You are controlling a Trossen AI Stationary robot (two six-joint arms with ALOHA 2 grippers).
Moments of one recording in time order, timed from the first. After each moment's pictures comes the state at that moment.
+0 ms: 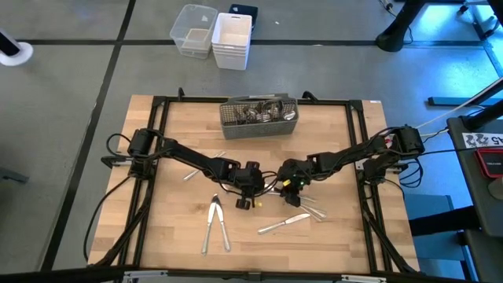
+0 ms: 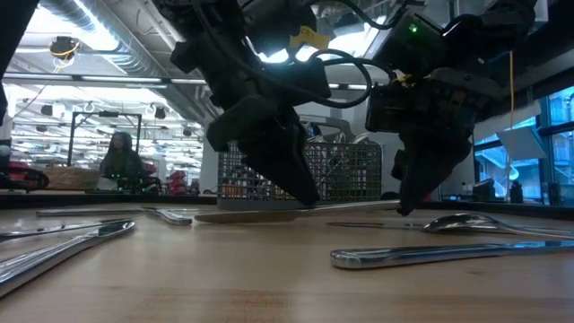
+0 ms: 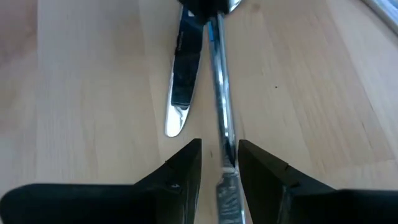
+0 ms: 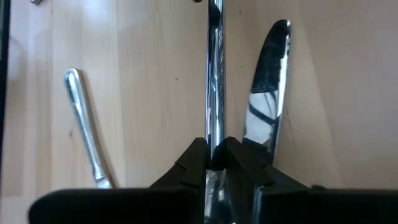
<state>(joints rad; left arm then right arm) -0.15 1.95 1.19 -0.18 -0.09 0.14 0.08 1.61 0.72 -0.05 -0.30 0.41</state>
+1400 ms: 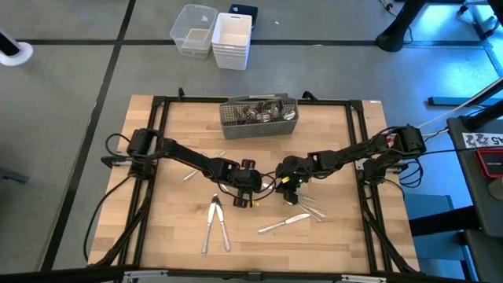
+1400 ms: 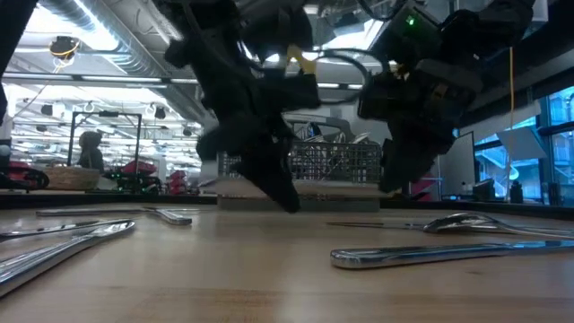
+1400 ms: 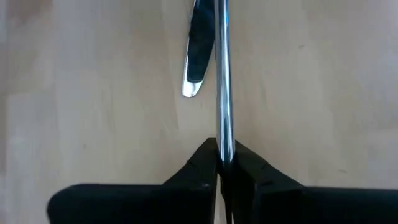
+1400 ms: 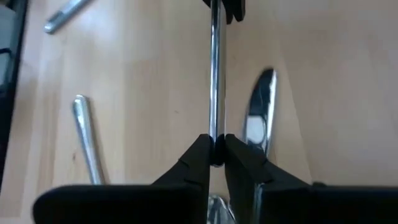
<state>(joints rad) -0.15 1.93 1.18 -0.30 -0.17 0.11 0.08 1.59 0.72 0.00 -0.26 0.37</state>
